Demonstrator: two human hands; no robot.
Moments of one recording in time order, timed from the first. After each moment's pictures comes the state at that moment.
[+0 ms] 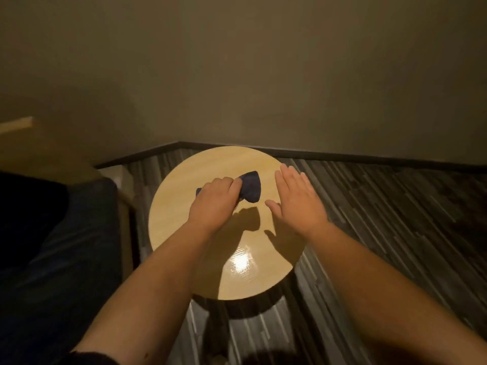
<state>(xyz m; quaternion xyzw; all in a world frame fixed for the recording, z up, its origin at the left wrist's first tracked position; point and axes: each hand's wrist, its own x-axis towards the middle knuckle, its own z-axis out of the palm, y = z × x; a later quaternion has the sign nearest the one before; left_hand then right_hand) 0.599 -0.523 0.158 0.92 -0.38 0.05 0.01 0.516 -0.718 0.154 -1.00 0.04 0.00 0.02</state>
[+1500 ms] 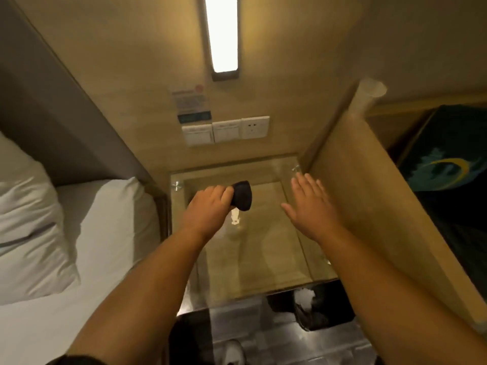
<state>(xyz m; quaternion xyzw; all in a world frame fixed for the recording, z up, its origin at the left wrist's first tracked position) -0.137 0.173 0.174 0.89 0.46 0.03 0.03 0.121 0.124 0.163 -0.70 -0.71 0.02 -0.03</state>
